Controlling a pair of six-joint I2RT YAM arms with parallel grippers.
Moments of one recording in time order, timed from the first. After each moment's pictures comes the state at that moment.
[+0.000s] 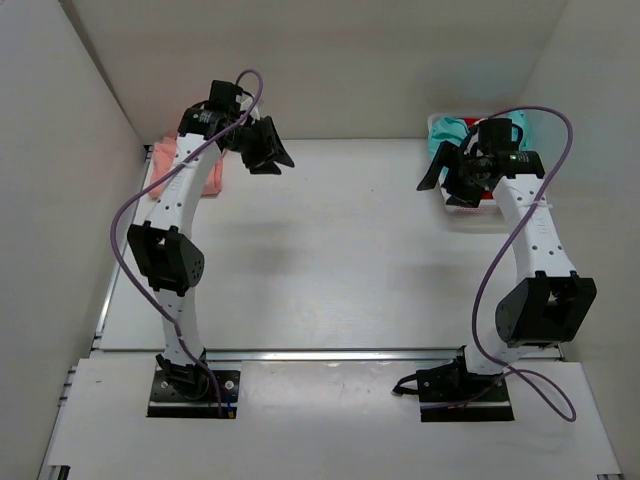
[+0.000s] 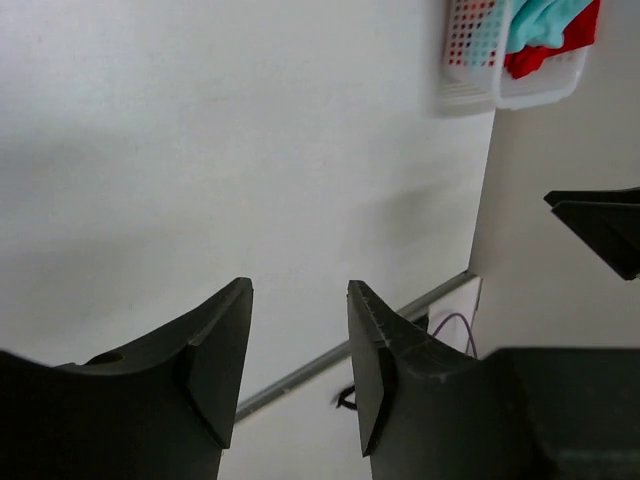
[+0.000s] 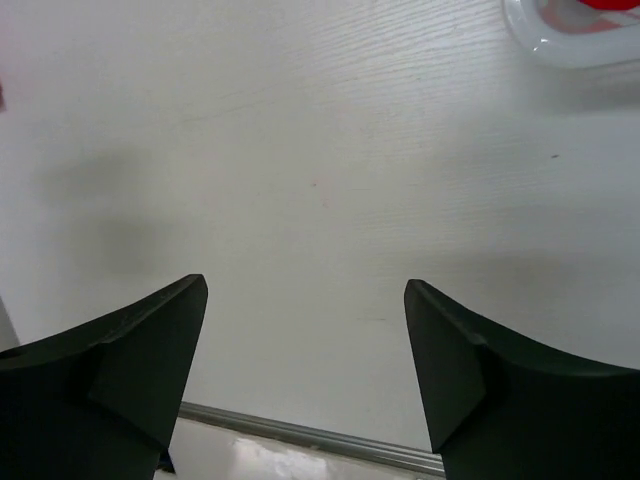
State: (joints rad) left arm -0.23 2.03 2.20 -1.11 0.50 -0.54; right arm -0.02 1.55 1.59 -0.94 -0.29 0.41
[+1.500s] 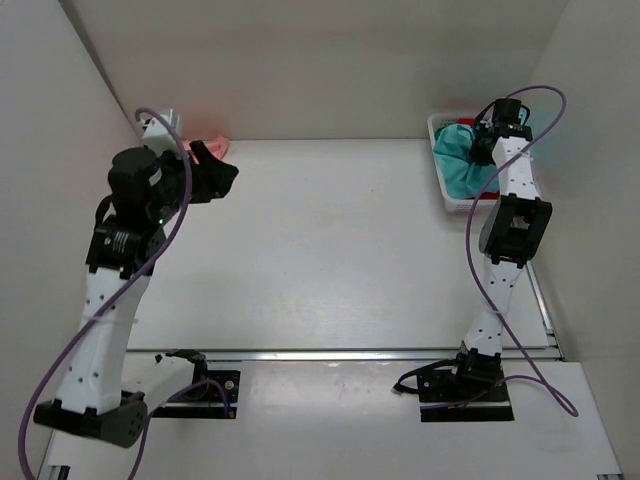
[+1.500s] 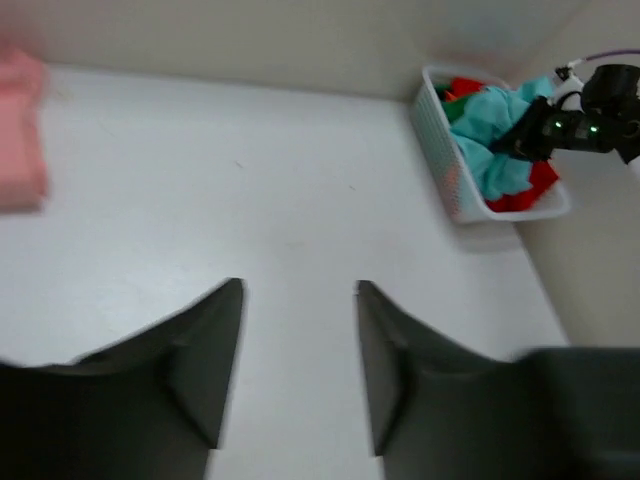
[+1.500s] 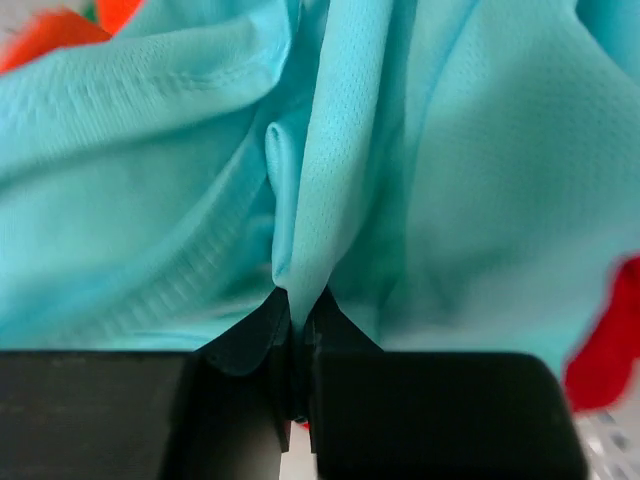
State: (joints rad) left arm -0.21 1.01 1.42 -0.58 0.15 -0.38; right arm -0.21 2.41 2.34 -0.76 -0.04 0.19
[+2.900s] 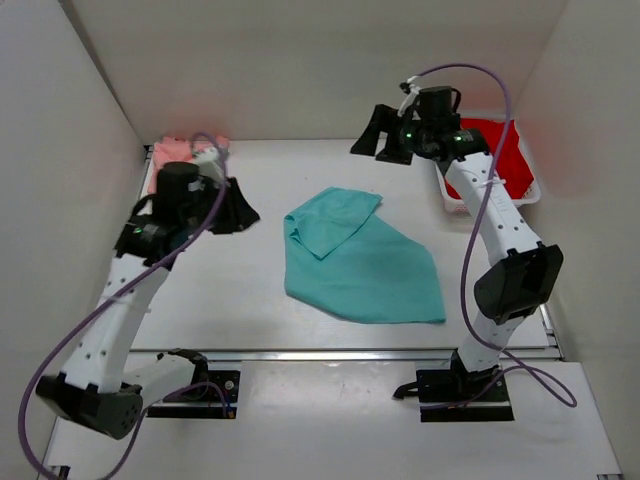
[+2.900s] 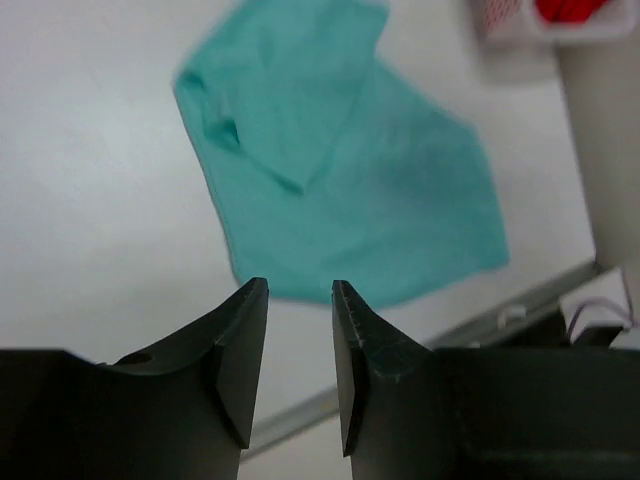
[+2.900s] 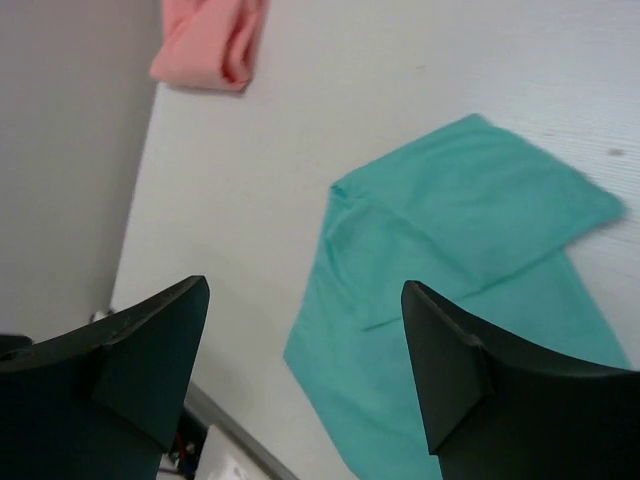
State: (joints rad) left arm -0.27 1.07 1.37 -0.78 0.23 -0.37; right arm 0.30 1.77 1.88 -0.65 -0.45 0.46
